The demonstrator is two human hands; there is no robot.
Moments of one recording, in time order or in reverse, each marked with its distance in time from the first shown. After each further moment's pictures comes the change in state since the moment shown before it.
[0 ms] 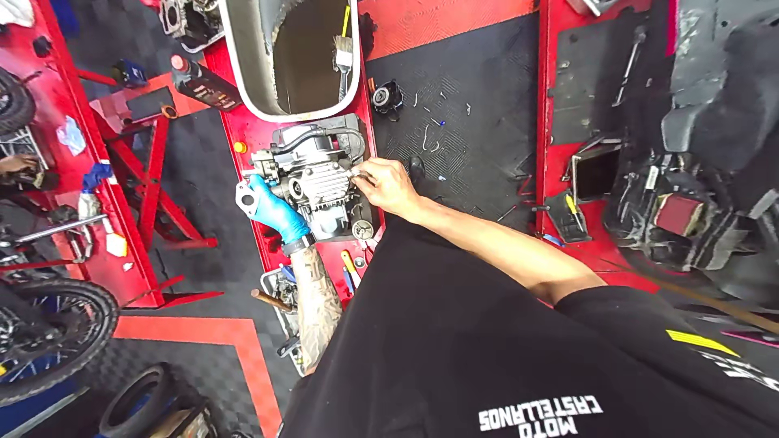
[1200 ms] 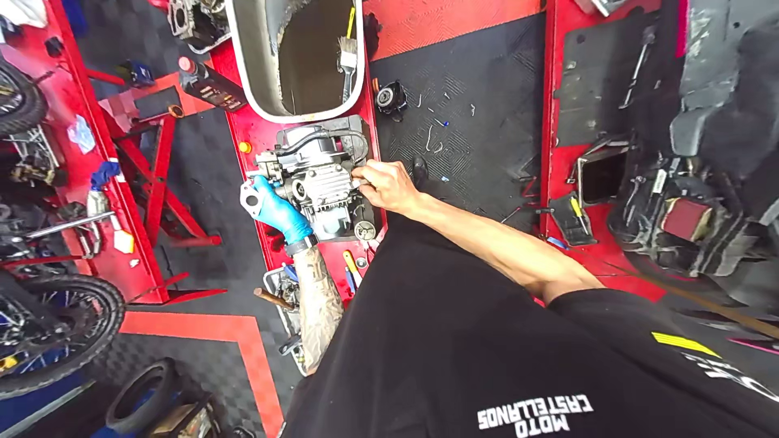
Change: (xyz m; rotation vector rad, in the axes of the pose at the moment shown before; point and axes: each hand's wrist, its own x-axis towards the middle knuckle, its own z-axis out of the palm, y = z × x) left_hand 0.001 -0.002 0.002 0.005 0.002 -0.012; right_hand 0.009 0.060 0.027 -0.053 0.185 -0.462
